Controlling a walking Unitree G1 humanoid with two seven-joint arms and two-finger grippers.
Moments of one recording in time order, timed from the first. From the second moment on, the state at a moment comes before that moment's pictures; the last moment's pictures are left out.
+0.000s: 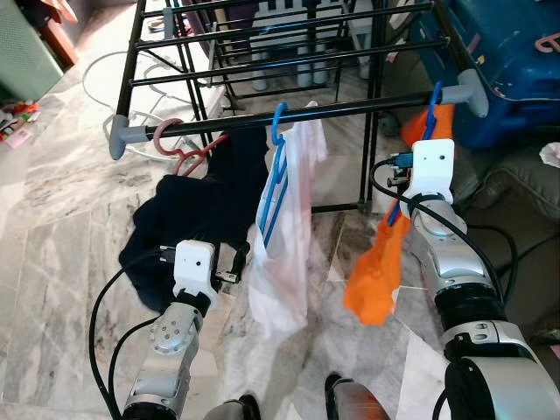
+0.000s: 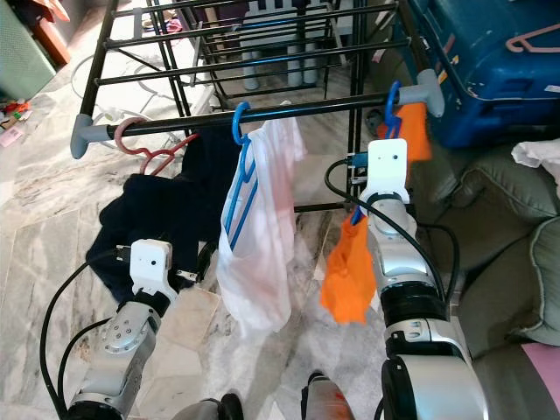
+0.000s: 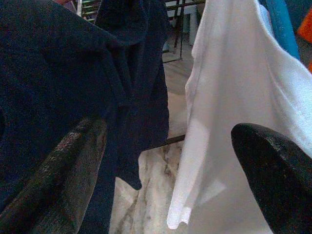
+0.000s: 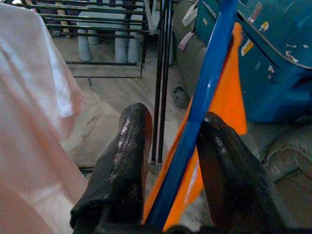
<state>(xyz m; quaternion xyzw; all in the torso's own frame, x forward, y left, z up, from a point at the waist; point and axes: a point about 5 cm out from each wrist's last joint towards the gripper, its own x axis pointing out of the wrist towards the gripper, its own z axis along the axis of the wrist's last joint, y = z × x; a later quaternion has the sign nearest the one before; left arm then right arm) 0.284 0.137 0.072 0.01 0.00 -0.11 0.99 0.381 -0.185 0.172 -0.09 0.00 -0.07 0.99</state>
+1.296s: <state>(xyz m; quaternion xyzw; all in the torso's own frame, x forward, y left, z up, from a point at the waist) 0.287 0.135 0.073 0.02 0.00 -0.12 0.99 0.349 -0.154 0.171 -0.13 -0.02 0.11 0.99</state>
